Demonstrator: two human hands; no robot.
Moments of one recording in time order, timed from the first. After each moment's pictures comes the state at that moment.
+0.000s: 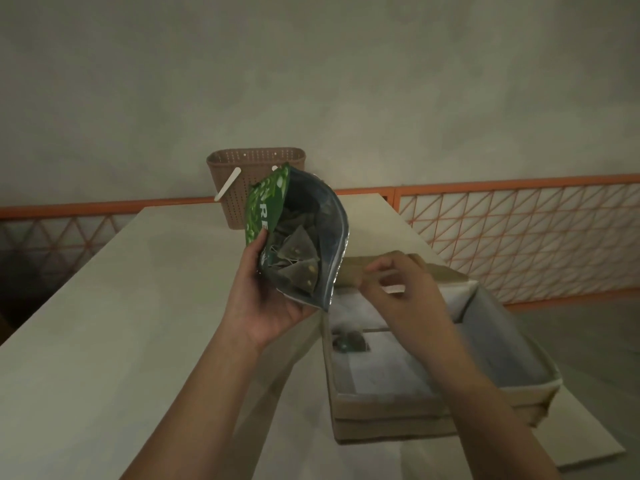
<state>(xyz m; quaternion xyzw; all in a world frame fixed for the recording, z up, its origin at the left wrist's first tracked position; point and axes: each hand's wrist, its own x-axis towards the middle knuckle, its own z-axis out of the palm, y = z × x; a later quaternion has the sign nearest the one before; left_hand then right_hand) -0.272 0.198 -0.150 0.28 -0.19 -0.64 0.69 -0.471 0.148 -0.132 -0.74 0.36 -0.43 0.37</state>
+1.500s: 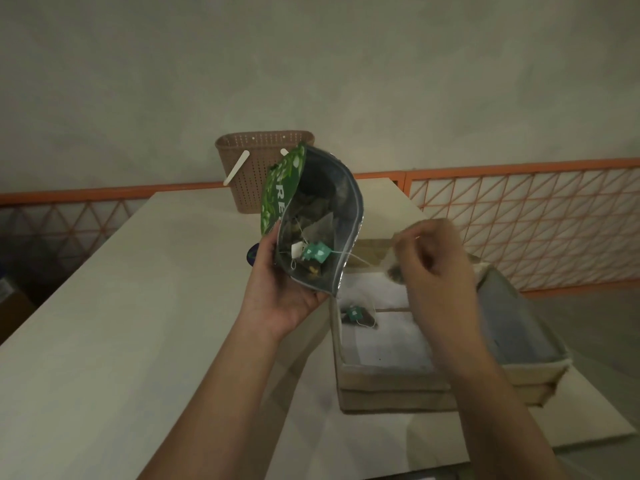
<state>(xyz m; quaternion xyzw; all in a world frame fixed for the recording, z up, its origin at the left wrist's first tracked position) -0.291 0.206 -0.158 0.28 -0.20 -0.62 0.71 -0.477 0.172 -0.119 -0.65 0.29 -0.56 0.42</state>
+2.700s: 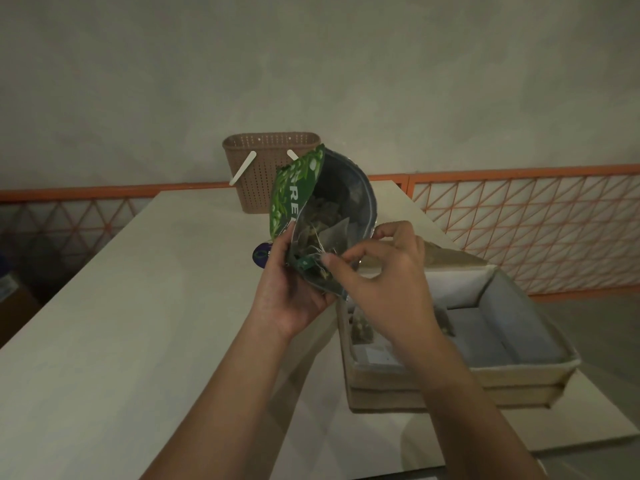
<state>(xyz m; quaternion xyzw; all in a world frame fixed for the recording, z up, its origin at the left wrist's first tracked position) -0.295 0.211 -0.152 0.31 -0.19 -0.60 0.71 -0.431 0.172 -0.134 -0.78 0.33 -0.50 0.19</state>
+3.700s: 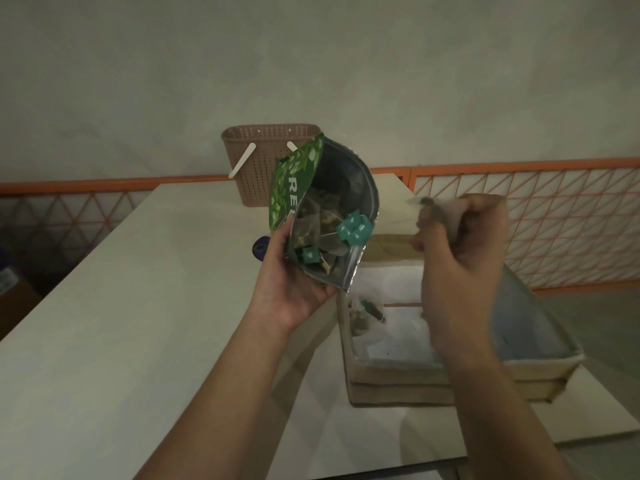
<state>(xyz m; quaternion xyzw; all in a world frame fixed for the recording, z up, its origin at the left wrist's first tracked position) -0.295 0.209 -0.154 0.32 -0.18 -0.60 0.71 -0.465 0.178 -0.110 -0.58 0.19 -0.69 0.38</state>
